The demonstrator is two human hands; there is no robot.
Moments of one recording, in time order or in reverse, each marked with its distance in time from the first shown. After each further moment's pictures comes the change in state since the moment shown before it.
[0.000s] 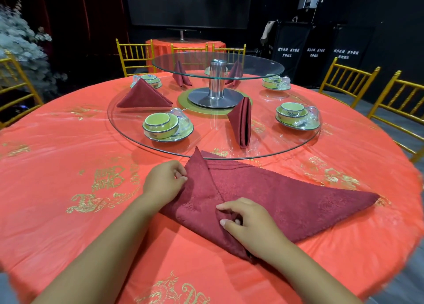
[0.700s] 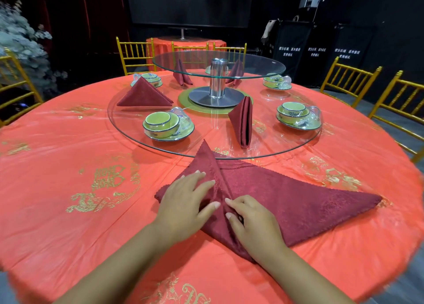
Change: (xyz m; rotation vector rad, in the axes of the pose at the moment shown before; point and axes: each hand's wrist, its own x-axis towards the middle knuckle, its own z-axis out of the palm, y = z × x) left_hand -0.062 0.026 0.015 0.320 -0.059 0.475; right_hand -0.002 0.007 0.009 -0.182 0.151 -0.011
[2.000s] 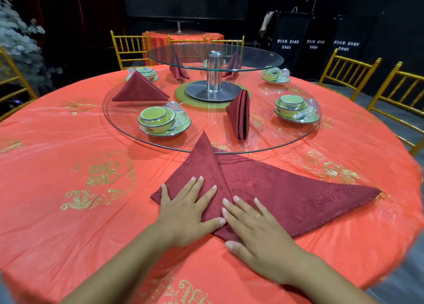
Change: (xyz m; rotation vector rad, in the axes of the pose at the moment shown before) left_hand -0.006 -0.003 0.029 0.199 -0.439 -0.116; right_hand -0.025 0.010 -0.025 -0.472 -0.405 -0.281
